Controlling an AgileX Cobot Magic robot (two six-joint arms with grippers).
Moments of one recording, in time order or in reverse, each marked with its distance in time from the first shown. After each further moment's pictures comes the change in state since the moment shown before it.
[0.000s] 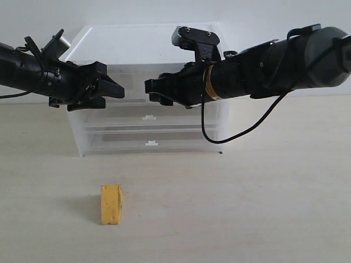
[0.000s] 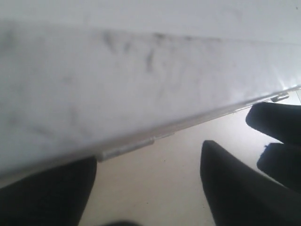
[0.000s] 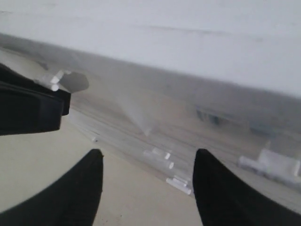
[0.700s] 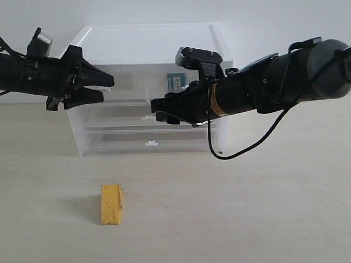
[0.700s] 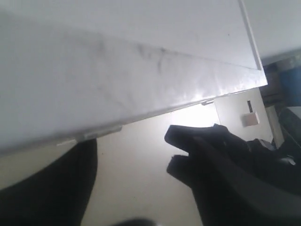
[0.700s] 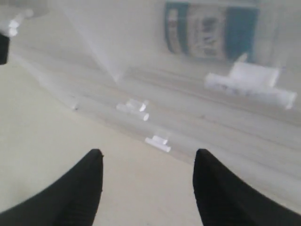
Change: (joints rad) left arm 0.106 0.025 0.002 -0.207 0.261 0.037; right arm -0.002 -0.004 0.079 -0.087 0.028 0.093
